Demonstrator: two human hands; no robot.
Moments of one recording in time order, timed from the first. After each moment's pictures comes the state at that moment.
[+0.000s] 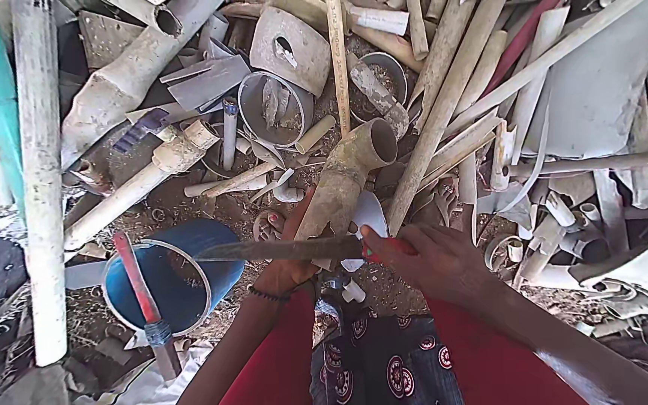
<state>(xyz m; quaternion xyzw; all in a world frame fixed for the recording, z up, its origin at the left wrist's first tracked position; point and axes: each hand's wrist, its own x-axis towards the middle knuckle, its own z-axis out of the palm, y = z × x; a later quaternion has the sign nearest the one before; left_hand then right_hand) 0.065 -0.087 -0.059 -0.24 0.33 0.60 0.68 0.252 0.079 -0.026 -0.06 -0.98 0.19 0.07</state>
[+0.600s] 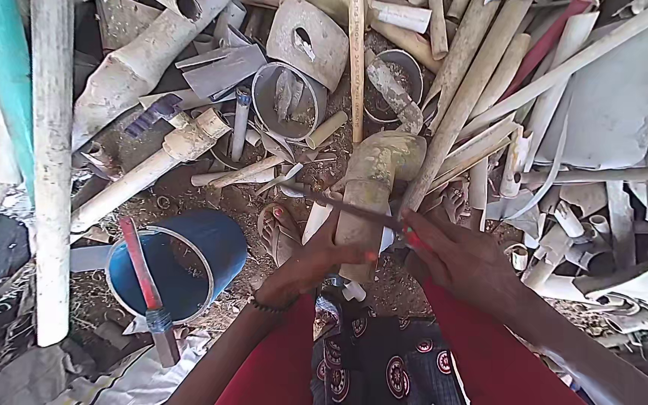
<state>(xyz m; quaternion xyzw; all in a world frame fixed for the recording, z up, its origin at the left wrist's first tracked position) 0.077 -0.077 -0.027 -0.02 0.50 0.50 0.70 0.271 0.093 -0.024 -0.13 -0.96 0.25 0.02</state>
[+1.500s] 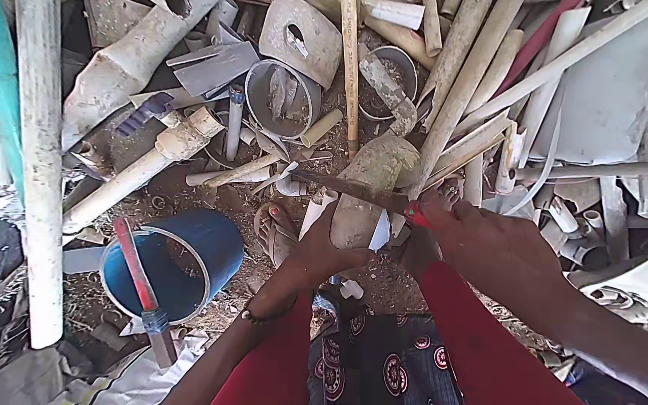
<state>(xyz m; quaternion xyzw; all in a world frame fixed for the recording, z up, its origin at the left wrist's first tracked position) 0.076 -0.073 -0.024 0.14 0.69 0.32 0.63 0.251 0.105 0.014 -0.16 -0.98 0.07 -0.13</state>
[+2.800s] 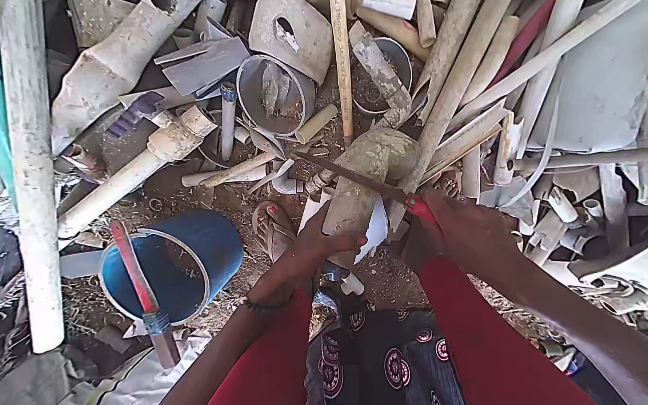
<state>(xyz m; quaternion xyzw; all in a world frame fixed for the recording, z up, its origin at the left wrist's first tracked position) 0.077 -0.076 -0.034 -0.03 0.58 0.44 0.68 0.266 0.103 -0.025 -0.22 -0.95 0.19 -0.11</state>
